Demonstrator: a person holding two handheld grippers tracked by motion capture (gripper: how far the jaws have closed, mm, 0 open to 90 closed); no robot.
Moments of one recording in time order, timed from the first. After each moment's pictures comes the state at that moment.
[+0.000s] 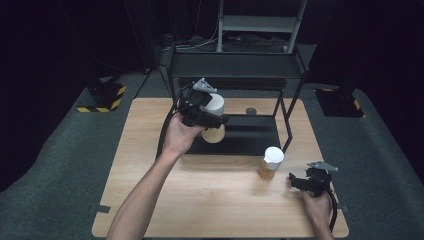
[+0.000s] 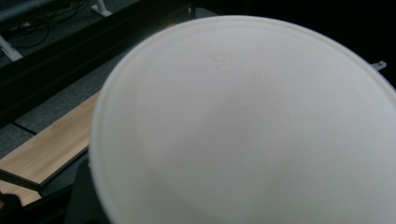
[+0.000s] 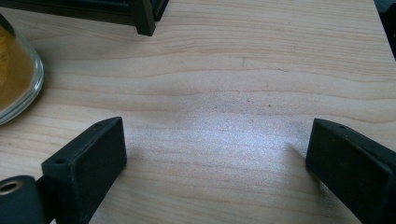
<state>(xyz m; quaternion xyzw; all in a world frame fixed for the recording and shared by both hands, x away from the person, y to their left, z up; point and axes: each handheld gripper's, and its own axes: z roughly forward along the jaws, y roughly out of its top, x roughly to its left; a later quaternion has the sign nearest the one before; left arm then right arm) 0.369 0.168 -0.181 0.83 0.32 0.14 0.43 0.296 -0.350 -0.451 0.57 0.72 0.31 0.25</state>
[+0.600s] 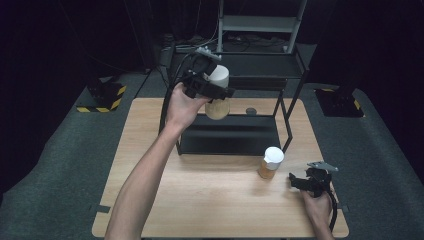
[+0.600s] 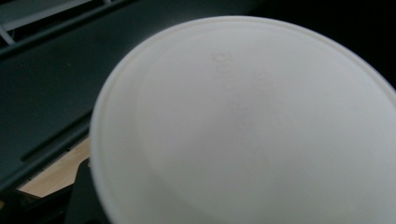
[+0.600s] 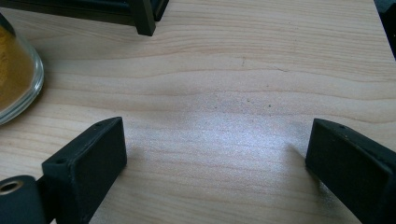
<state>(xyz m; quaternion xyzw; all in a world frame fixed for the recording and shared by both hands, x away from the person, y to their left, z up) 0.394 0.157 -0.120 0.82 0.34 0.16 0.43 0.296 -0.350 -0.451 0.57 0.72 0.31 0.25</state>
